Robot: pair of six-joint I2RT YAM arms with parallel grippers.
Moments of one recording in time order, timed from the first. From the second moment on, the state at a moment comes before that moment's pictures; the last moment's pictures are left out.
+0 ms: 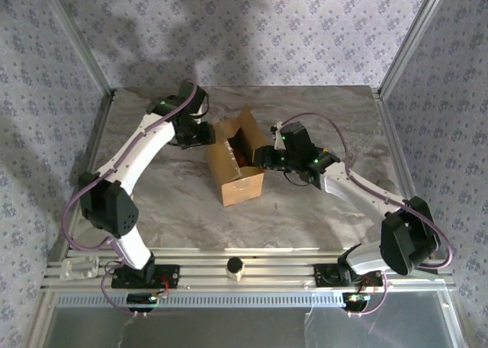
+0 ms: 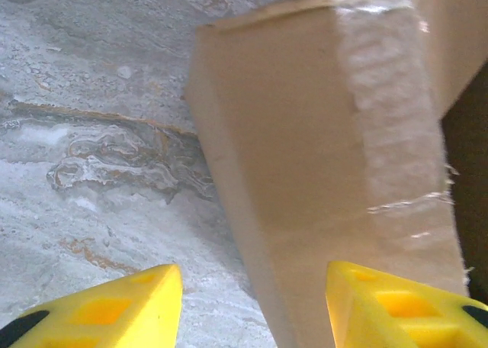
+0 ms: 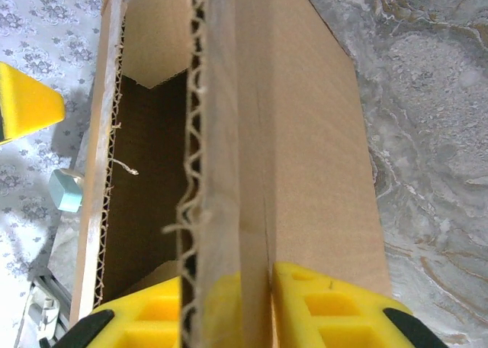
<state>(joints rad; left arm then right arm) -0.48 1.73 1.72 -1.17 0.00 -0.54 0.60 1.40 1.00 -0.24 -0.27 0.65</state>
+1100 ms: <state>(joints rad) -0.71 2.18 2.41 -1.69 -0.34 -0.58 0.70 1.37 0.97 -0.23 -0.13 0.69</state>
